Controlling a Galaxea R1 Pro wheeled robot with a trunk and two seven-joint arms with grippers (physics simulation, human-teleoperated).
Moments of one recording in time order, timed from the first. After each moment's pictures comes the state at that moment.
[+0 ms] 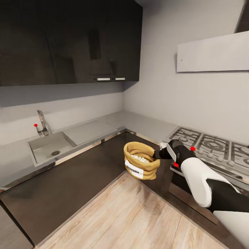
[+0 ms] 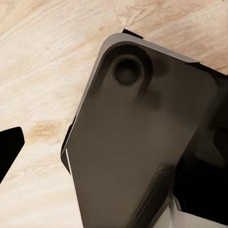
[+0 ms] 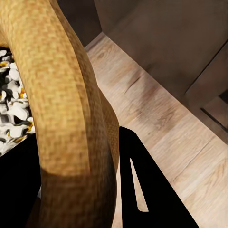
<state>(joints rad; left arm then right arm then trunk) 0.00 -0.02 -0.08 -0.07 0.48 -0.12 0.10 -1.19 0.00 -0.18 -0.33 0.20 0.80 0.20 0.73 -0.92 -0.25</state>
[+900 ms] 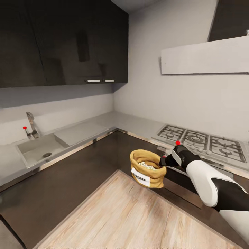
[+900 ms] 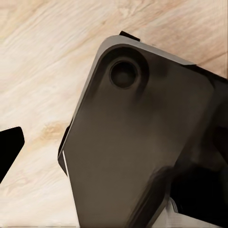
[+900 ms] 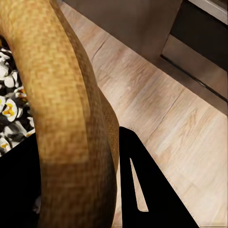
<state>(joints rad) 0.00 -0.03 -0.08 -0.06 0.48 -0.12 0.10 -1.19 -0.06 -0.18 -0.21 0.20 0.78 0.16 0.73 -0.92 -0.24</state>
